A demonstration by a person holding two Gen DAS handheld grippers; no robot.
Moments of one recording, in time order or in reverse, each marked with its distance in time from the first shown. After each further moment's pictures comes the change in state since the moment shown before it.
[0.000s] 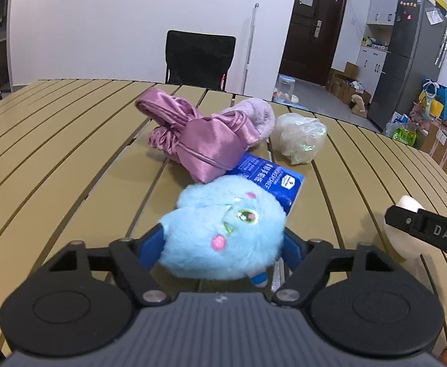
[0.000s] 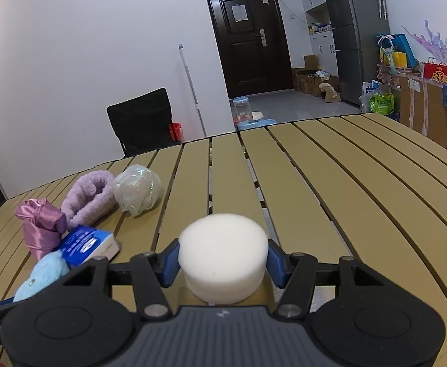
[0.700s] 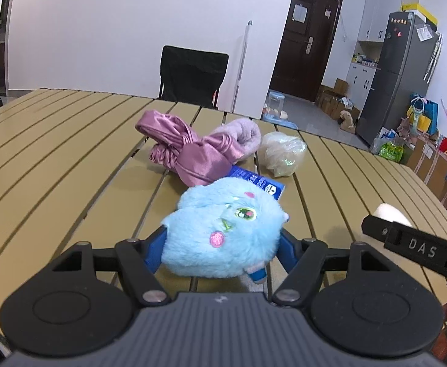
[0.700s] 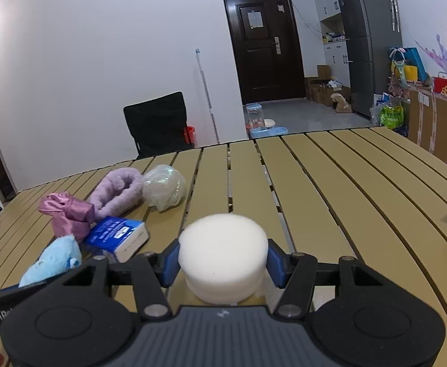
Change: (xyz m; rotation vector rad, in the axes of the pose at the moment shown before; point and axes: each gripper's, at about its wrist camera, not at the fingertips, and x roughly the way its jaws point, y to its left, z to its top) left arm -0.046 0.007 -0.006 -0.027 -0.064 -0.047; right arm -0.035 0.016 -0.005 -0.058 -0.022 0.037
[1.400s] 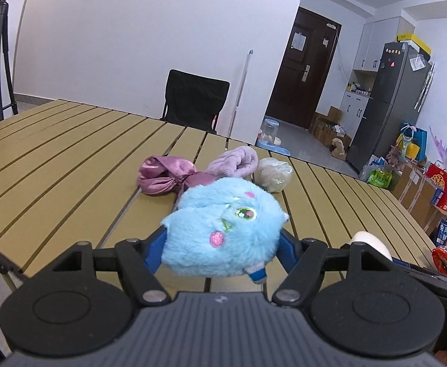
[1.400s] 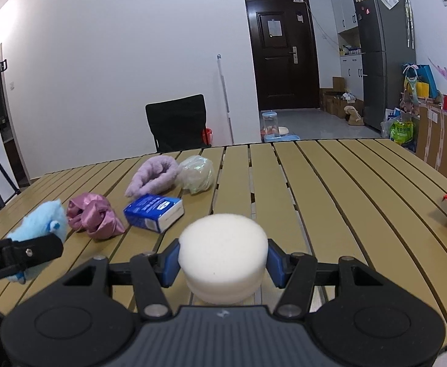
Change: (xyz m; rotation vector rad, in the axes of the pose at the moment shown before) left arm -0.080 0.023 -0.015 -0.051 -0.094 -0.038; right arm -0.058 0.026 -0.028 -0.069 -0.019 0.032
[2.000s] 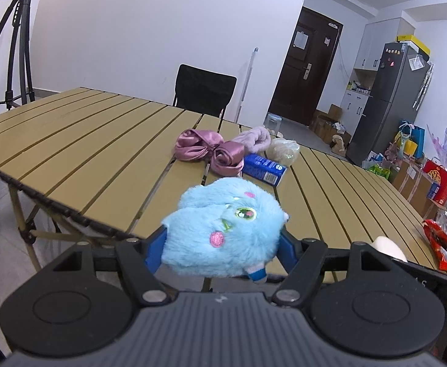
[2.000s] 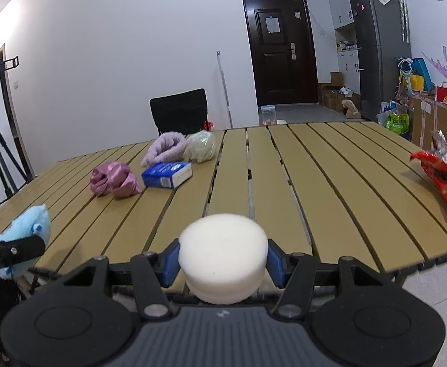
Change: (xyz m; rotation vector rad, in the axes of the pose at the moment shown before) left arm -0.064 0.042 -0.042 -0.012 0.015 -0.002; right arm -0.069 0.002 -0.056 0.012 0.015 0.006
